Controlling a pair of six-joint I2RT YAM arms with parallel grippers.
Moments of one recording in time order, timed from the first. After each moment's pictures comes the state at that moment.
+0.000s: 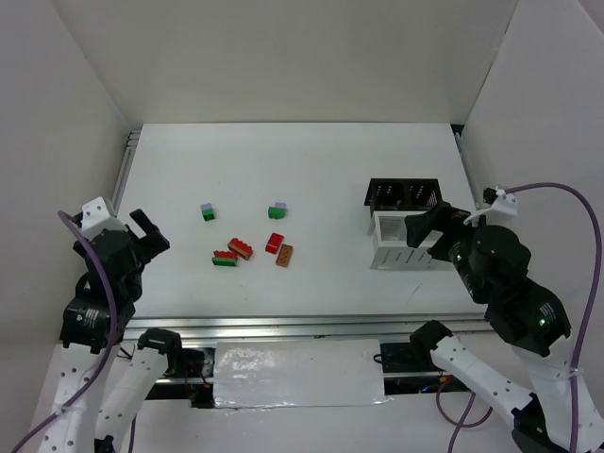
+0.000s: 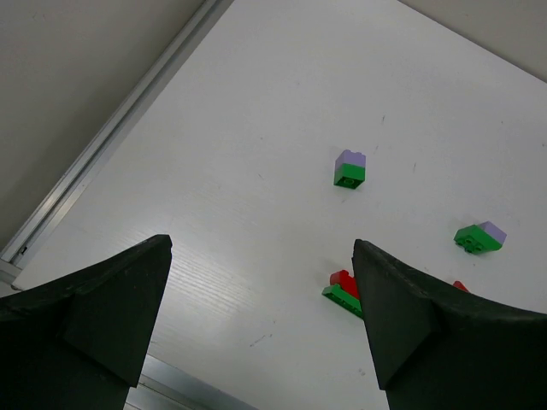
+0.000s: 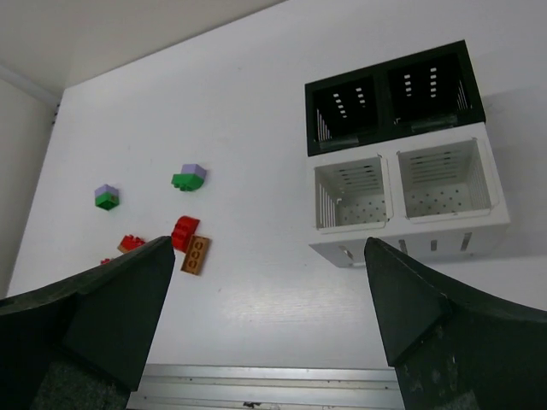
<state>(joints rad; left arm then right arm) -0.15 0.52 0.90 -0.77 -0.52 -0.43 0.54 0.59 1.19 -0.90 0.44 0.55</state>
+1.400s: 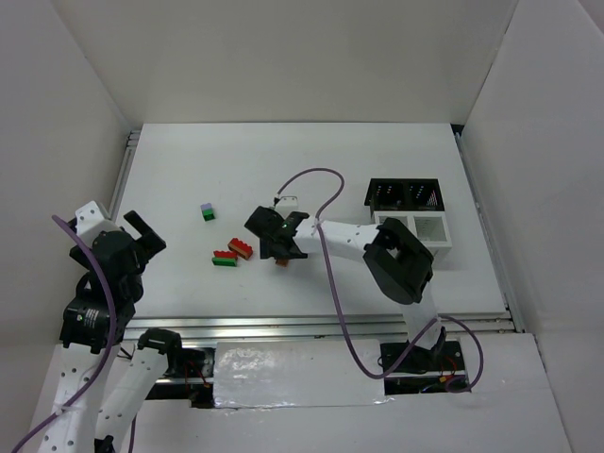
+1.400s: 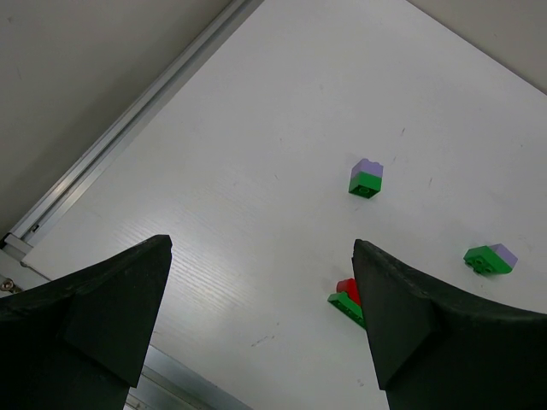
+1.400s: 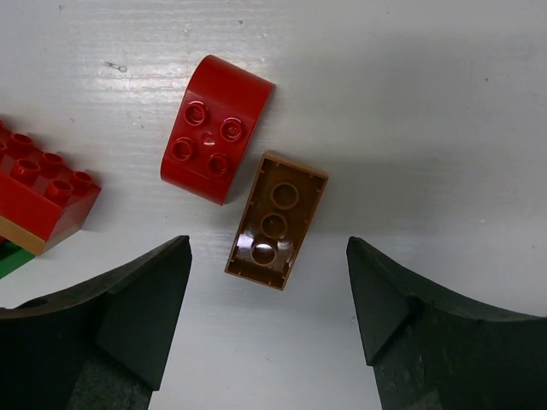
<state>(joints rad) -0.15 0.52 0.90 -0.81 -0.59 -0.50 0.98 2.00 1.47 -0.63 0.45 0.89</state>
